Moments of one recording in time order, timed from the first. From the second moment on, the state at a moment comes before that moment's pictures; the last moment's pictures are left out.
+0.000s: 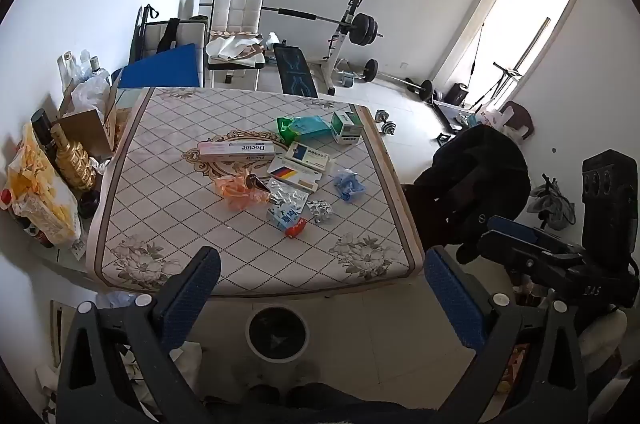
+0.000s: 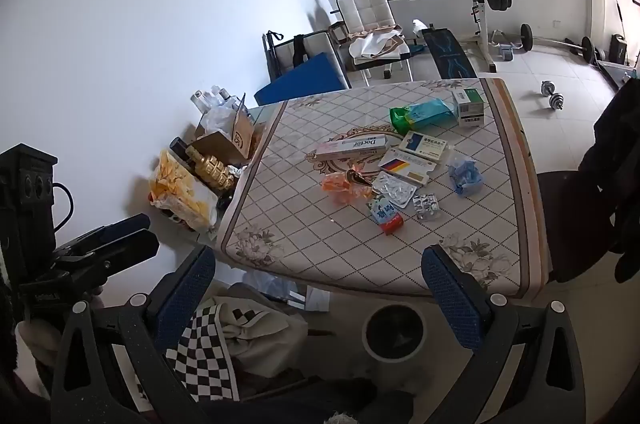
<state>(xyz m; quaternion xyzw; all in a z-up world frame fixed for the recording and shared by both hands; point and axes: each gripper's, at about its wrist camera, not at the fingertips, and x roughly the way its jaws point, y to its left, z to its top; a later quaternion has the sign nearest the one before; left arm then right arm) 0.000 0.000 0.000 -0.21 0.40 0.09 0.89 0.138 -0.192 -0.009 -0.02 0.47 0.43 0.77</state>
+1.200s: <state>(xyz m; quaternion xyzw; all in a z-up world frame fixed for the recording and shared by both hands) 0.010 -0.002 -0.002 -0.22 0.41 0.07 0.88 0.146 -0.185 -0.011 -0.02 0.47 0.44 0.77</state>
